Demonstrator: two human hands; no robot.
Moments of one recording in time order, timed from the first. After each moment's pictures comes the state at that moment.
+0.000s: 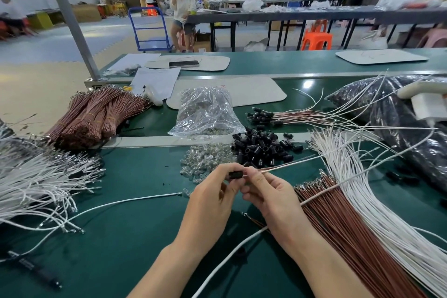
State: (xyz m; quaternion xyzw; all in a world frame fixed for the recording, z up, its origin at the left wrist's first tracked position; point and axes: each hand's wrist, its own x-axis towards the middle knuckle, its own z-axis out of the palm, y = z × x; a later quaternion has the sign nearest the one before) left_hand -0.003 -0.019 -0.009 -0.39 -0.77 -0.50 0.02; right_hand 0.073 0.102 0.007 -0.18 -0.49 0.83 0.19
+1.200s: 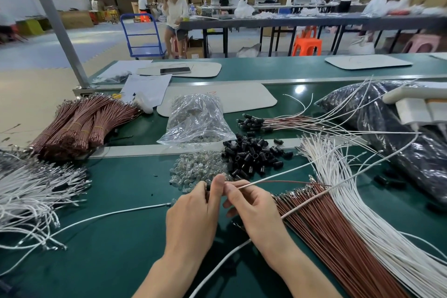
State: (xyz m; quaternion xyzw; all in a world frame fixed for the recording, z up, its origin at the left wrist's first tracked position) left_hand -0.003 -0.014 -0.011 -0.25 -0.90 -0.35 0.07; right_hand 0.073 0.096 -0.002 -0.16 -0.65 0.72 0.19
